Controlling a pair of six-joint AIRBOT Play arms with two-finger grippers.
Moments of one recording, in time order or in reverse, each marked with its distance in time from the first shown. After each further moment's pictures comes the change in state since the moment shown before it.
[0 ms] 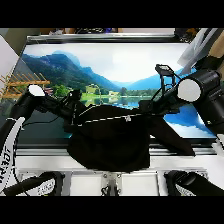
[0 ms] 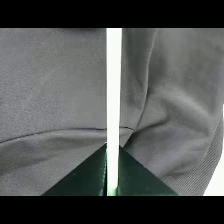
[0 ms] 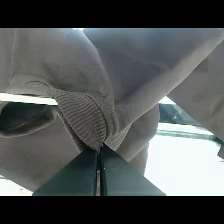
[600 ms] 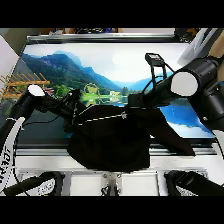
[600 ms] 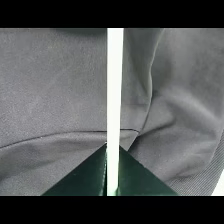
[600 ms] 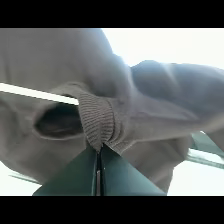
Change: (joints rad) left arm 0.000 0.000 0.000 -0.011 0.014 0.019; right arm 0.107 -0.098 0.192 0.016 -0.023 -0.003
